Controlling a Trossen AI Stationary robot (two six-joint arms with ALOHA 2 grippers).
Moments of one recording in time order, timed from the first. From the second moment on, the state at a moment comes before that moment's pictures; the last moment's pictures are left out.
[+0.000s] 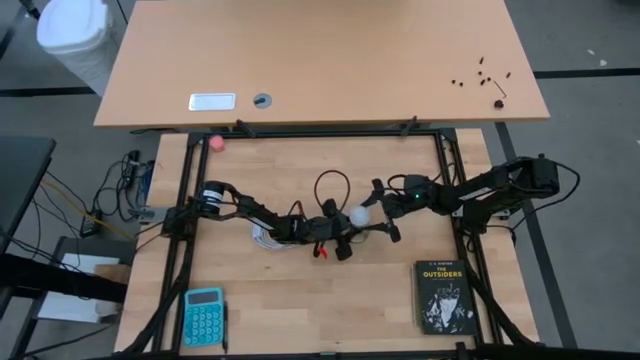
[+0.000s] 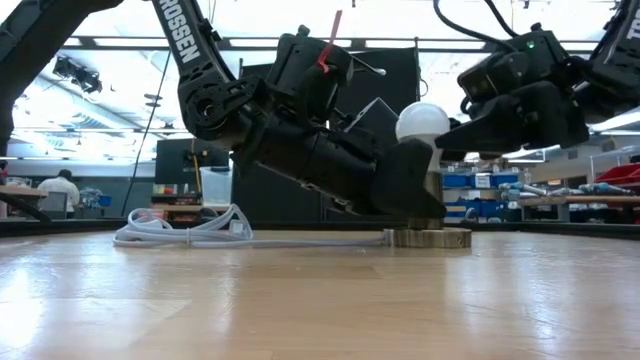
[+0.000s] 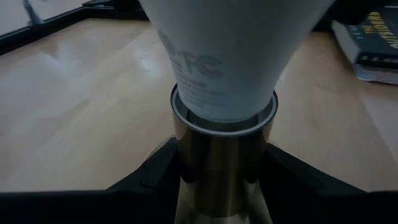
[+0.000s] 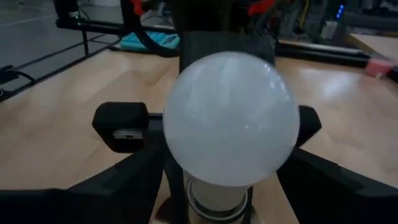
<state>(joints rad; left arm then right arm) -0.10 2.23 1.11 0.75 -0.36 -0.14 -0.21 1.39 0.23 0.90 -0.42 -0.18</state>
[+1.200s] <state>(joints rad) -0.10 2.23 1.11 0.76 -0.30 -0.15 -0.20 1.82 0.33 1.36 -0.68 -0.15</state>
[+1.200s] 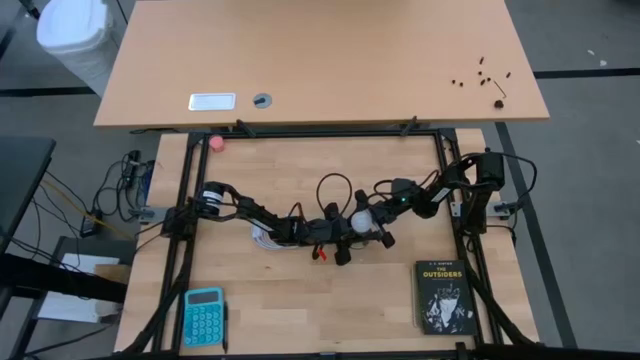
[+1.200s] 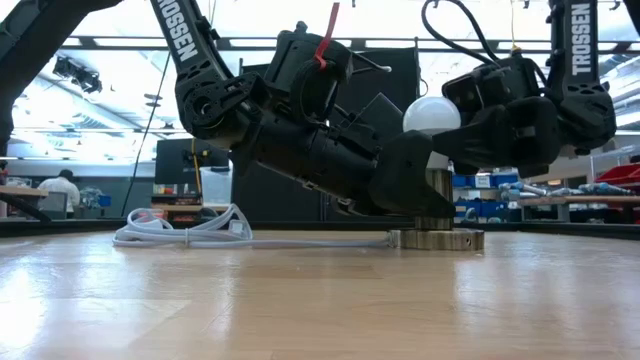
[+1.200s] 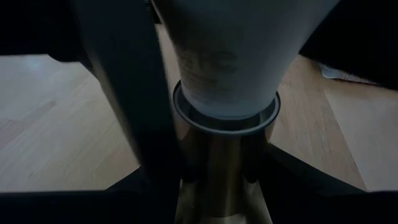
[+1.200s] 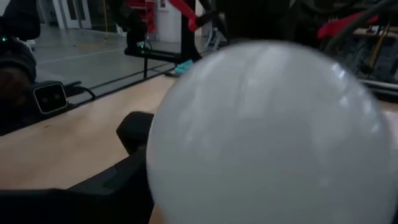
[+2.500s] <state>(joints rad) -0.10 2.23 1.11 0.76 -0.30 -0.15 -0.21 1.82 0.31 1.35 -0.66 -0.12</state>
